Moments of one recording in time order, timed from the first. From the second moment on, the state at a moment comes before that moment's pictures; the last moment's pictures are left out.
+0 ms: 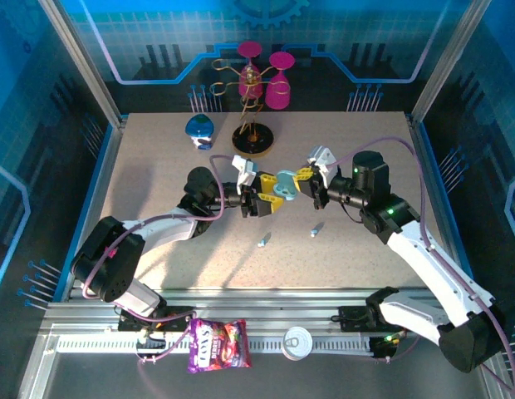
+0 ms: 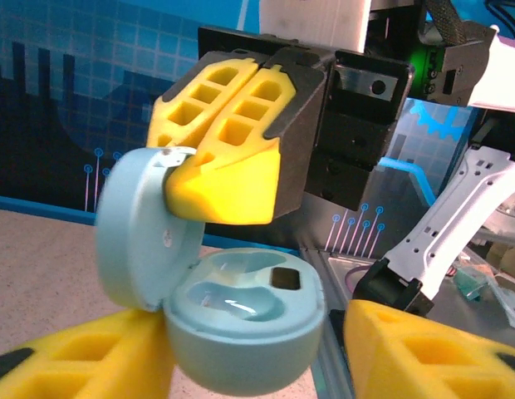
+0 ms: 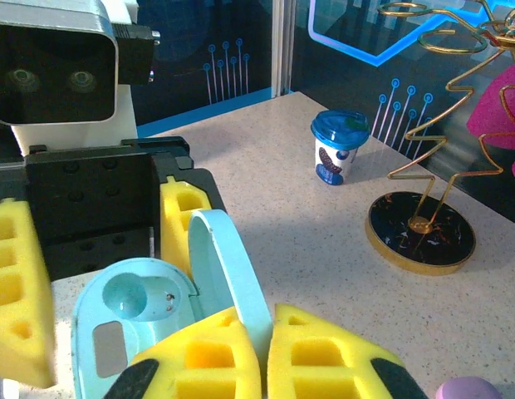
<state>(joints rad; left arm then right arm) -0.53 1.54 0.76 1.00 0.99 -0.40 0.44 1.04 0.97 -0.27 -0.49 -0.18</state>
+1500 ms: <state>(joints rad) -0.49 1.59 0.70 1.16 0.90 -0.32 0.33 0.77 0.74 -0.15 -0.46 0.09</state>
